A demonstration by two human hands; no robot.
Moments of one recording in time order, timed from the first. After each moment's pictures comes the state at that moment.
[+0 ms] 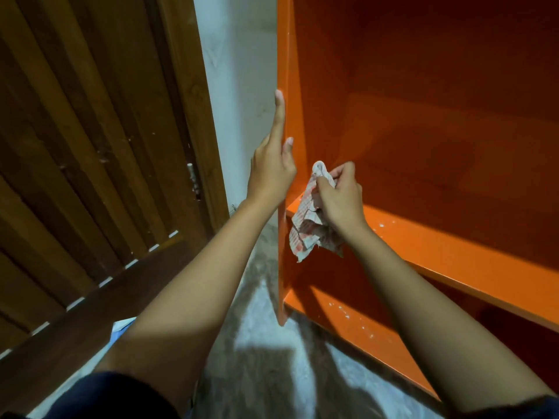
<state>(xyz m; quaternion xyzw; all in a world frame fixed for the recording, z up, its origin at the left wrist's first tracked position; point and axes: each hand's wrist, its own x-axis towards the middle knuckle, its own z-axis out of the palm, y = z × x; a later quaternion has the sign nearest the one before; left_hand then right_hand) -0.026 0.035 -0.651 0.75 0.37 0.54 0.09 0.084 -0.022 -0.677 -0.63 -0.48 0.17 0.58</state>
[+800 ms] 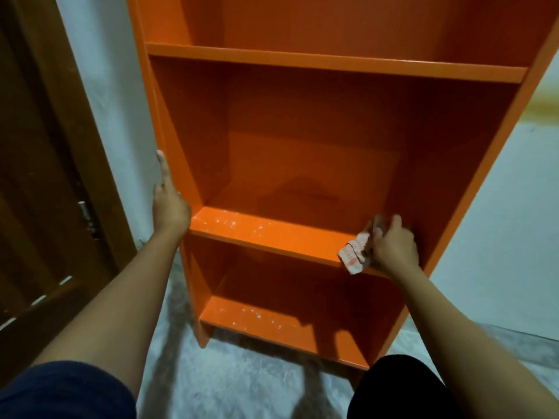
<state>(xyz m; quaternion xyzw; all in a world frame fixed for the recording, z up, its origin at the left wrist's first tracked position) -0.007 -0.005 -0.665 0.68 0.52 0.48 0.16 0.282 -0.234 -0.683 -0.90 -0.27 -0.04 0.35</state>
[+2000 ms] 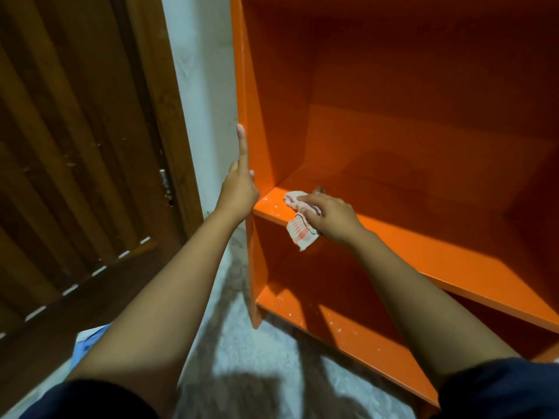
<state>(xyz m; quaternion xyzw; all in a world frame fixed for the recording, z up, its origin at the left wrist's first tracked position) -0.023 0.017 -0.675 0.76 0.46 0.43 0.14 0.159 -0.047 -0.704 -0.69 -0.68 0.04 0.23</state>
